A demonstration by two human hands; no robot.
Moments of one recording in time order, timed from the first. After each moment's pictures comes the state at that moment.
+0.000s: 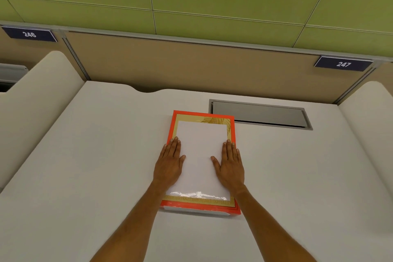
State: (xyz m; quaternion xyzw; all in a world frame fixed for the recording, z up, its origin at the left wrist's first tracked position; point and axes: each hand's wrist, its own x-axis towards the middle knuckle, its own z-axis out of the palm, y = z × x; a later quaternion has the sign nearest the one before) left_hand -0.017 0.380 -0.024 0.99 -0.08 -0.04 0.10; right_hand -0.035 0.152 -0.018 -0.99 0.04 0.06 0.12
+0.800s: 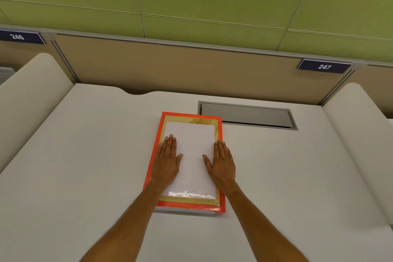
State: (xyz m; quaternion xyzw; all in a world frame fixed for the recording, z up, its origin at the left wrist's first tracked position) left_hand -0.022 0.337 -0.011 0.99 -0.06 0.00 0.12; right_hand -0.039 0.133 -0.002 -0.99 0.04 0.04 0.15
